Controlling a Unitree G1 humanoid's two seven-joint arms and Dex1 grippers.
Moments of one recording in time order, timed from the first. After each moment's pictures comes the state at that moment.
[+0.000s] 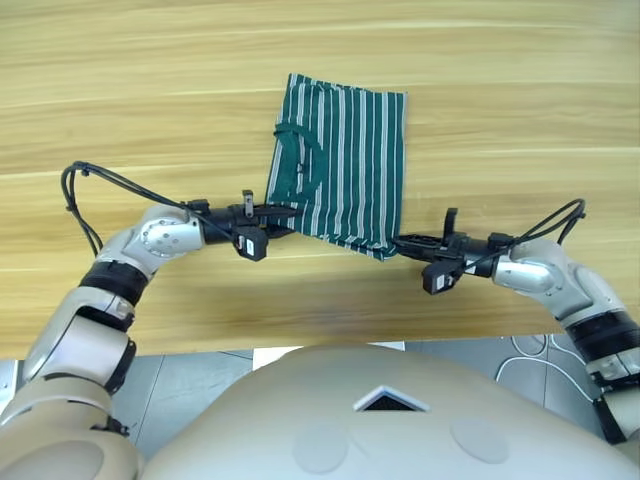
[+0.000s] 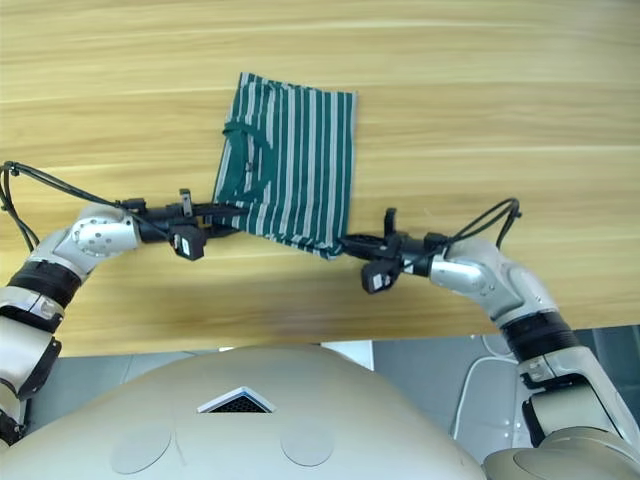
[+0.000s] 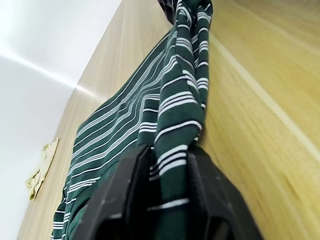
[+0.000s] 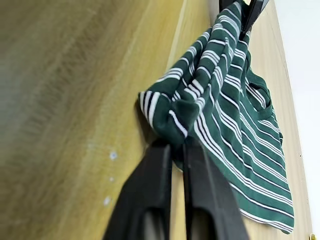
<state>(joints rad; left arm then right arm) -0.25 0.71 -0.57 0.64 0.25 -1.11 -0.59 0.04 -0.81 0.39 0.16 -0.46 -0.84 0.50</state>
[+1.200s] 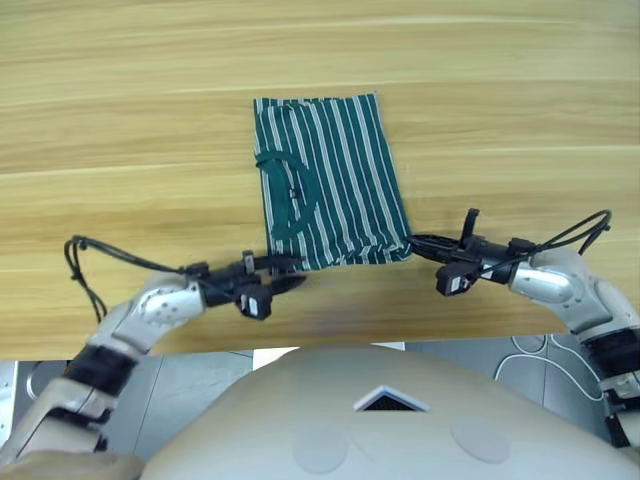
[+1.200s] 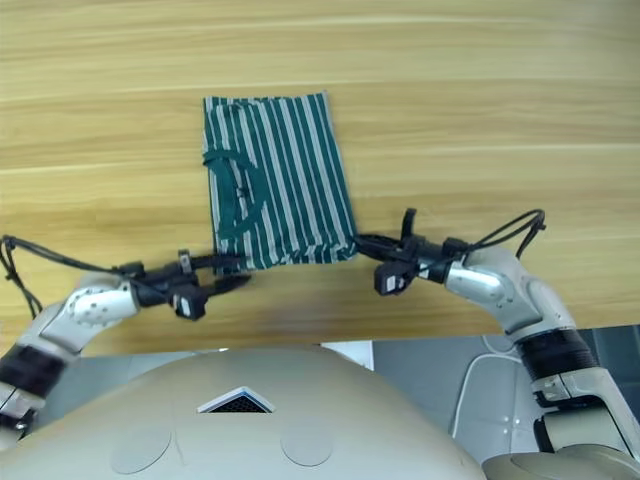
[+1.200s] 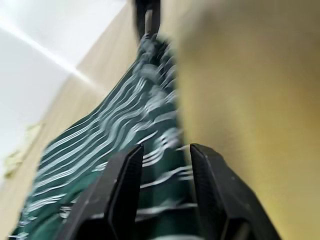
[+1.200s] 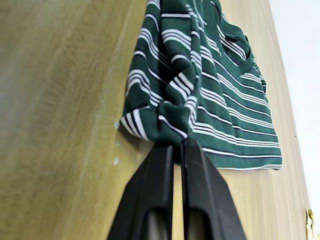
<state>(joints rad) 0.31 0.86 -0.40 -0.04 0.14 -0.82 -0.58 0.15 -0.84 0.29 0.08 -0.42 -0.81 0.50</state>
